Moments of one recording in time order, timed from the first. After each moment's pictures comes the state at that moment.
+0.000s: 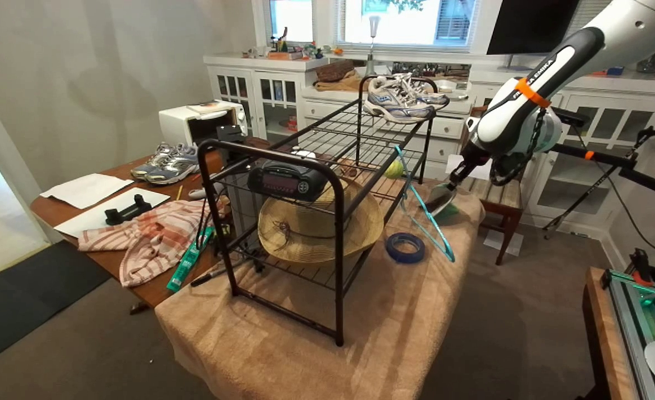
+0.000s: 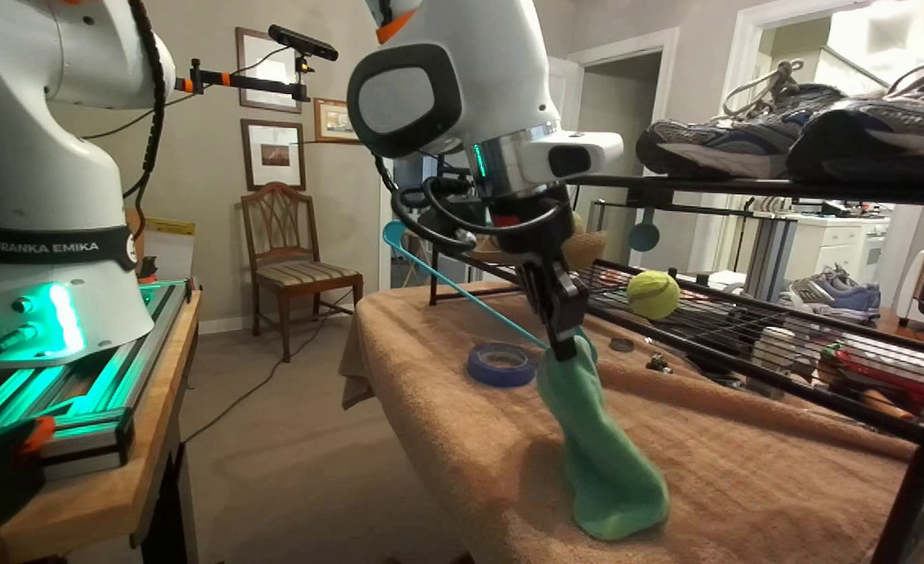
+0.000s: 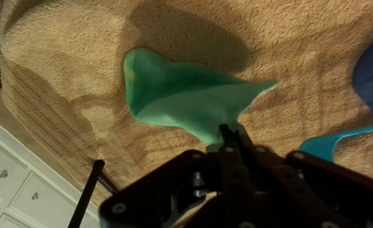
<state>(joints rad) -0.97 0.34 0.32 -2.37 0.07 3.04 -0.52</state>
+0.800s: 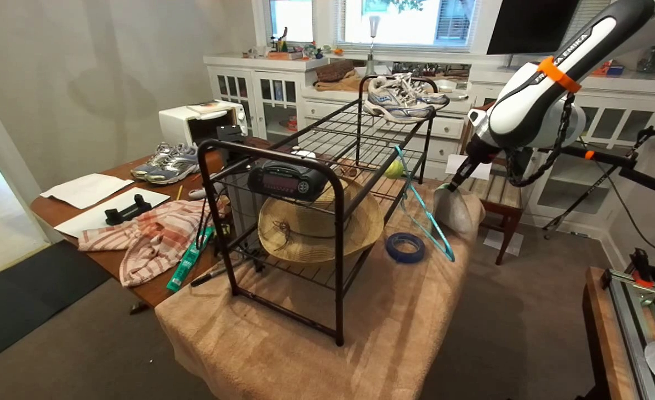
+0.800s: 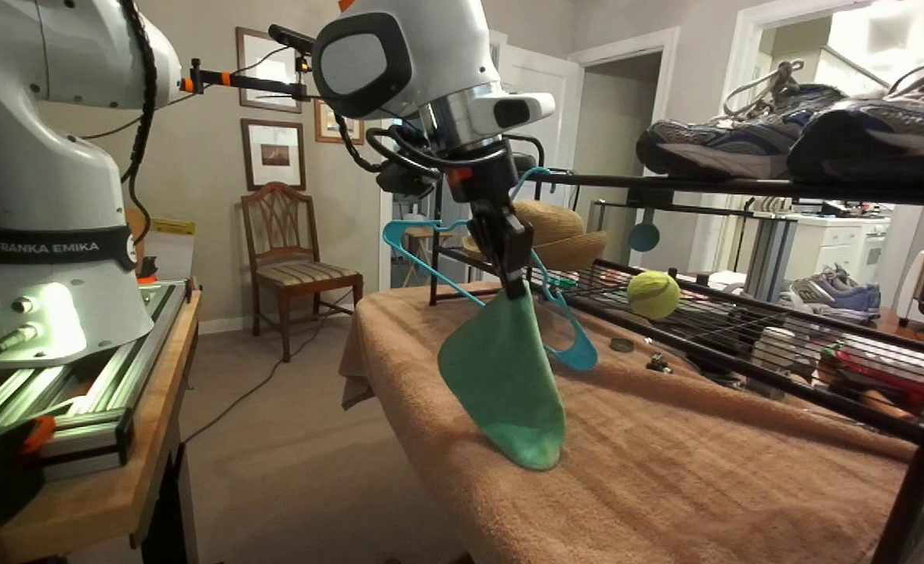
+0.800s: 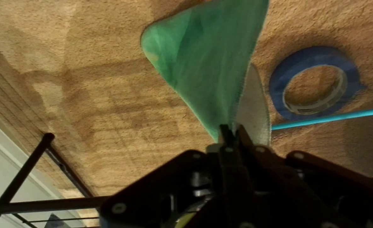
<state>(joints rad) -1.20 0.13 0.67 -2.57 0.19 3.04 -0.65</state>
